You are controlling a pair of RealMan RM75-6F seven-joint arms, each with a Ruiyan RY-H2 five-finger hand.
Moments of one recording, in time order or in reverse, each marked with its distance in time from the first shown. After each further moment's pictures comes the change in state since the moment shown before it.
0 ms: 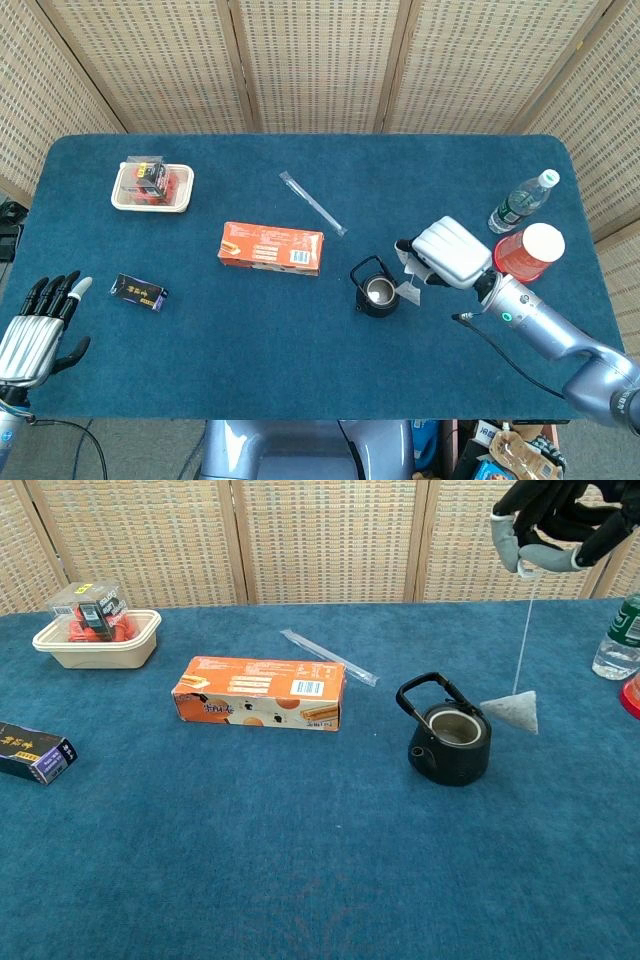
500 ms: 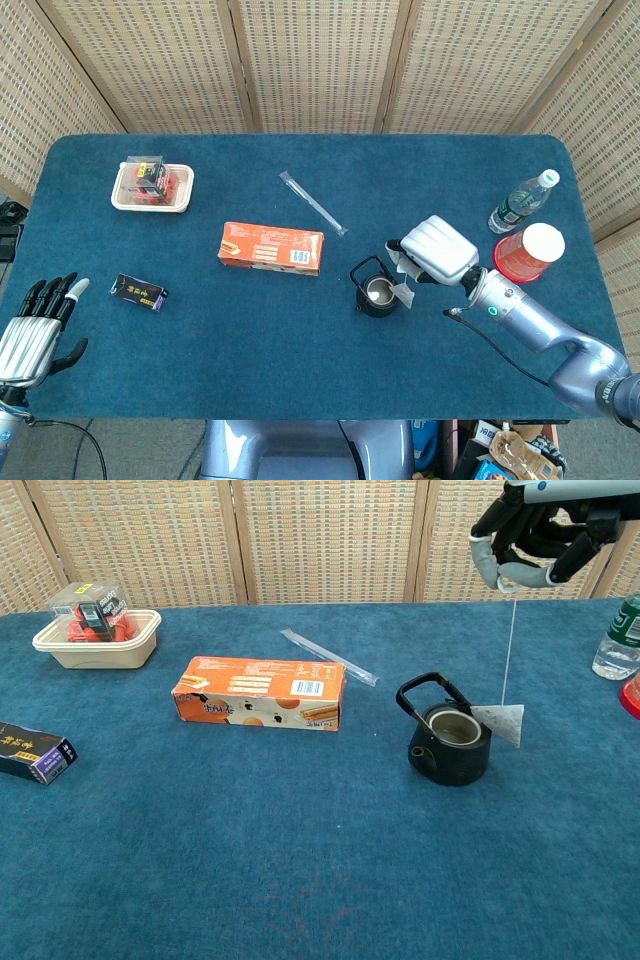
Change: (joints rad) left arm 0.001 -0.013 0.002 0.031 -0.015 -0.010 -0.024; right arm 0.038 -0.034 0.014 0.020 0.023 -0.076 -0.014
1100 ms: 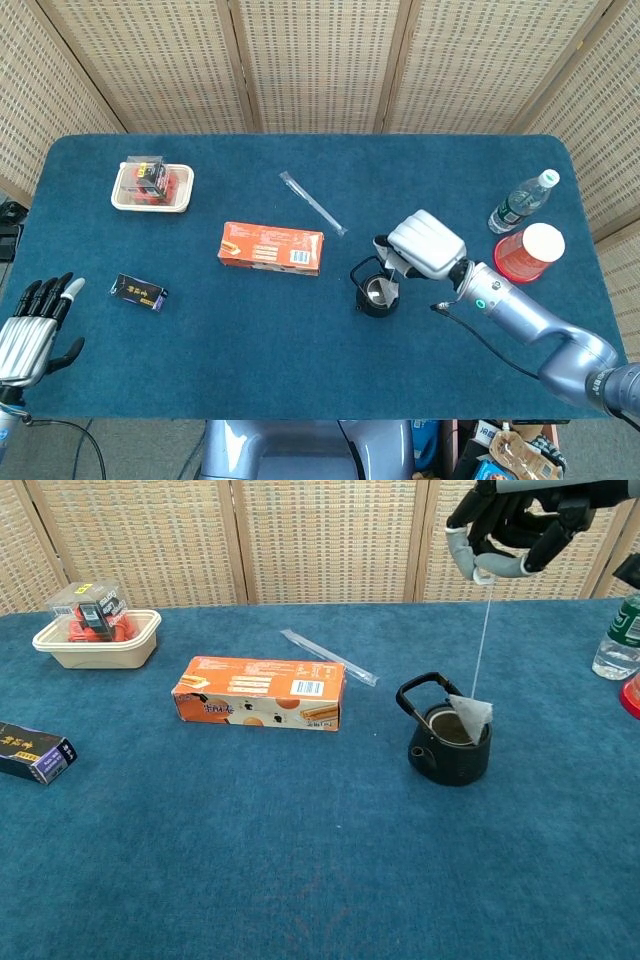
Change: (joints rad) left arm 0.002 -0.004 -0.002 0.026 -0.010 -0.001 -0.026; right arm 0.046 -0.001 0.031 -0.011 0.023 -0.053 -0.015
